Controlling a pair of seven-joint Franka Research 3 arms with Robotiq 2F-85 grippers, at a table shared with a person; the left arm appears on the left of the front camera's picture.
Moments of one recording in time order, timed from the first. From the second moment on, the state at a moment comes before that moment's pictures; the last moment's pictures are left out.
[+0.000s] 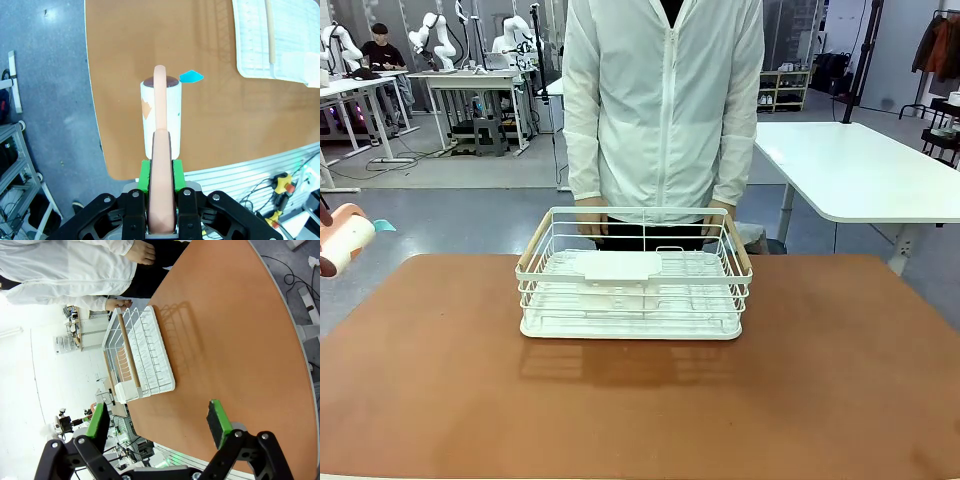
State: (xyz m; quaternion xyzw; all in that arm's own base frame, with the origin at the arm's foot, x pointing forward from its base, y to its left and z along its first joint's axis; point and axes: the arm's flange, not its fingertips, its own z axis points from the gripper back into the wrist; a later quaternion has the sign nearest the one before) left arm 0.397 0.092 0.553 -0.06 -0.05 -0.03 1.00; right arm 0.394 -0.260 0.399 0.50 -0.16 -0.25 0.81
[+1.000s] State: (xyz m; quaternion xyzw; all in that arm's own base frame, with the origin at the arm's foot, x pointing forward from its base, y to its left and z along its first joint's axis) left arm 0.428 0.054 0.533 -0.08 0.00 0.24 0.97; right arm 0.394 -0.259 0.399 0.50 -0.16 -0.25 0.81
